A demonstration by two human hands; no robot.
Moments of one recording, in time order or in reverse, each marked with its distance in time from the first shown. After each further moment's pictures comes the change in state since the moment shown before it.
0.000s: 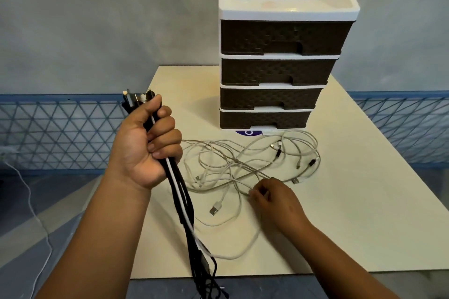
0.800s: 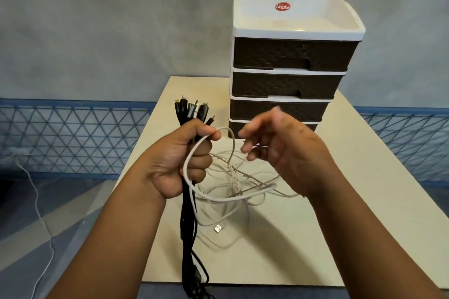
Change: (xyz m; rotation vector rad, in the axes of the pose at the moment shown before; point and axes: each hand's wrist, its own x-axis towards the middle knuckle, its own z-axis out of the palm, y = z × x) left_hand -0.015 -0.009 0.036 0.410 0.119 -0.199; right_hand 0.008 -0.122 -0.105 1.020 -0.300 -0.381
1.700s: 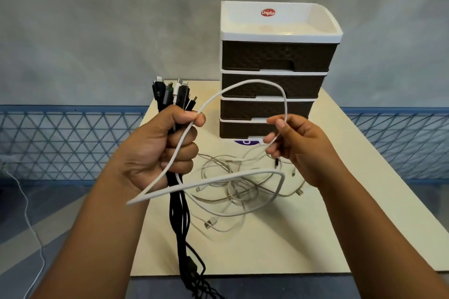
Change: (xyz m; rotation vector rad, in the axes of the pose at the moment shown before) left_hand -0.028 0.009 0.009 0.010 -0.225 0.167; right_hand -0.019 0.009 -0.051 -0.114 0.353 0.077
